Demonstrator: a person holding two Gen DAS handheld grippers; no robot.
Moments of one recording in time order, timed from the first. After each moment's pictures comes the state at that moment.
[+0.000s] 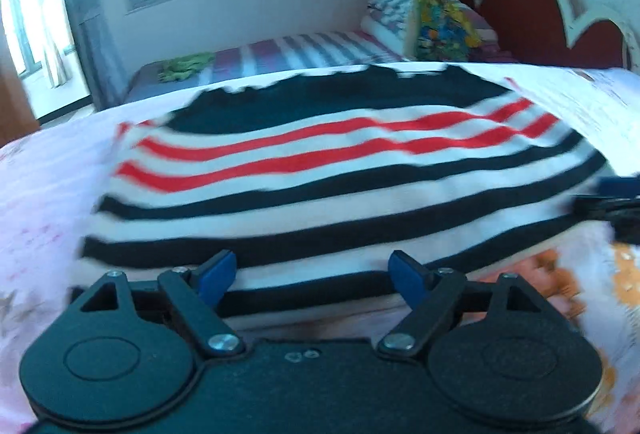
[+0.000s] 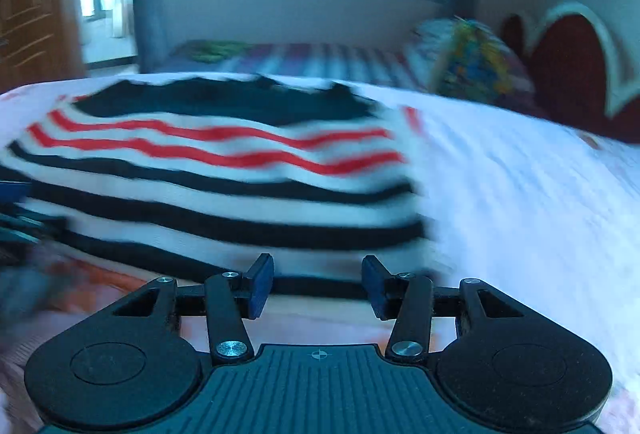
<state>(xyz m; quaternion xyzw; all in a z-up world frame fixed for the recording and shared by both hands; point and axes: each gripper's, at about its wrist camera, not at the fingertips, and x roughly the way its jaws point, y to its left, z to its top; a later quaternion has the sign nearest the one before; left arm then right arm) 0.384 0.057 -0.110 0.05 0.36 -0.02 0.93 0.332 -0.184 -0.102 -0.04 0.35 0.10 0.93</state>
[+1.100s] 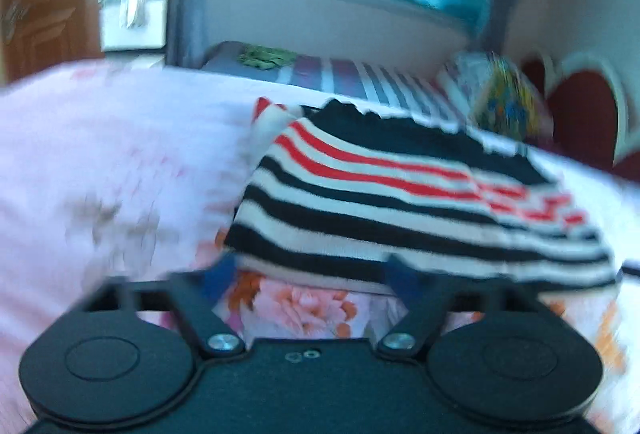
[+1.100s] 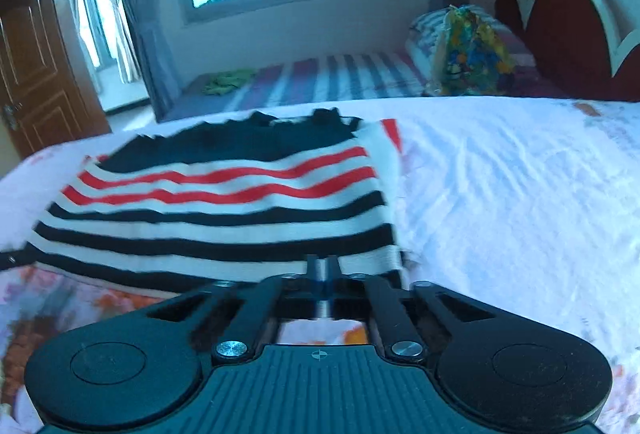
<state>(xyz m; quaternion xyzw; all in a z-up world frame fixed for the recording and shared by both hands) 0.325 0.140 -0.084 -0.13 0.33 0.06 0.93 0.320 -0.226 -0.063 0.06 0.33 0.14 0.93</state>
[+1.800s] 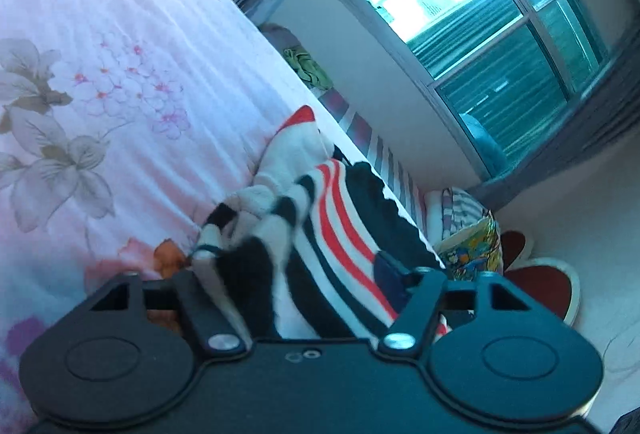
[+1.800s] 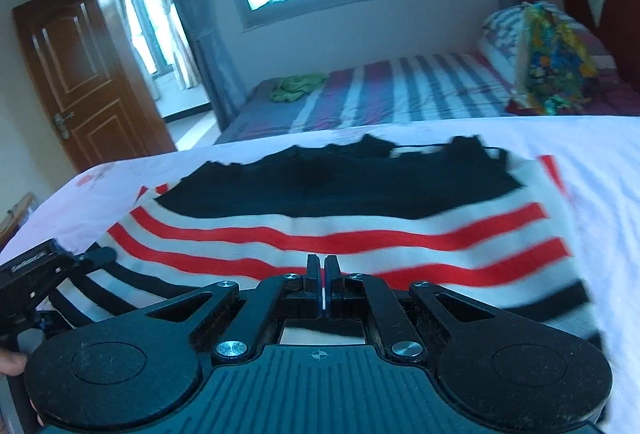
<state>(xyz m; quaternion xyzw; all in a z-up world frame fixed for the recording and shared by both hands) 0.398 0.195 -0.140 -0.43 0.24 0.08 0.87 0.409 -0.116 -0.069 0.08 0.33 0.24 0.91</state>
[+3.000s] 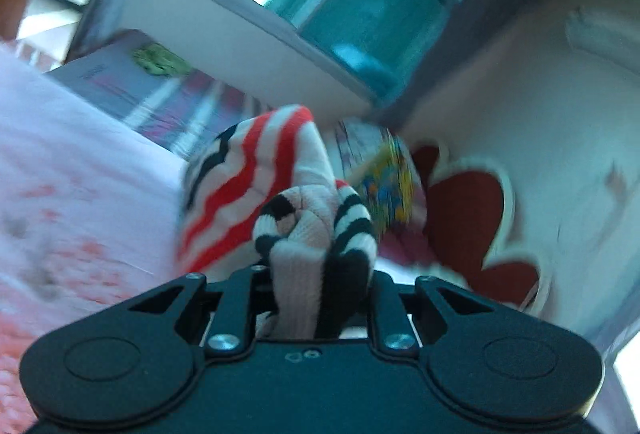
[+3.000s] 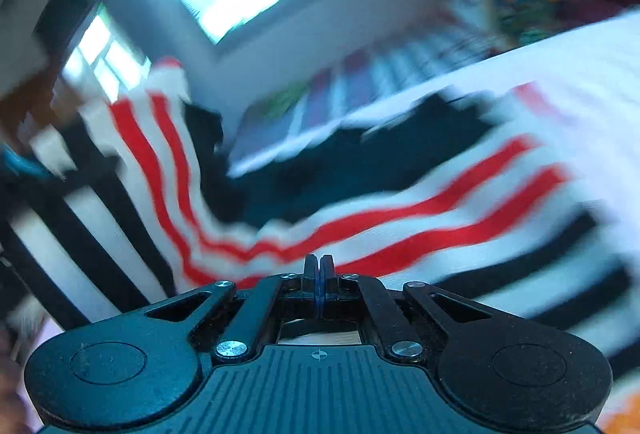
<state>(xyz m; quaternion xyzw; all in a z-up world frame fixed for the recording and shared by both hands) 0.444 0.057 -0.037 -0.27 0.26 -0.10 0.92 0.407 -0.170 -0.083 0.25 0.33 0.19 0.89</state>
